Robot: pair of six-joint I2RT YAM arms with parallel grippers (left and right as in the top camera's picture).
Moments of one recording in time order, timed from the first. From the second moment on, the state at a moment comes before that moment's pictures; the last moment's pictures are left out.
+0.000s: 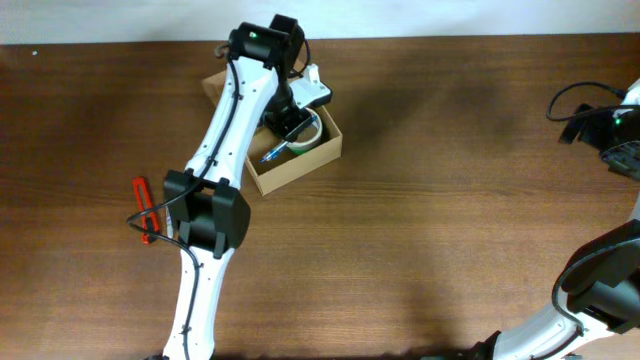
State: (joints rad) left arm -0.34 2.49 2.58 -1.65 0.15 0.55; right arm -0.53 1.93 1.90 -1.31 -0.06 0.08
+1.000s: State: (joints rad) left arm -0.36 2.49 2.44 -1.61 0.16 0.63; right arm -0.53 1.93 1.90 -1.31 -0.06 0.08
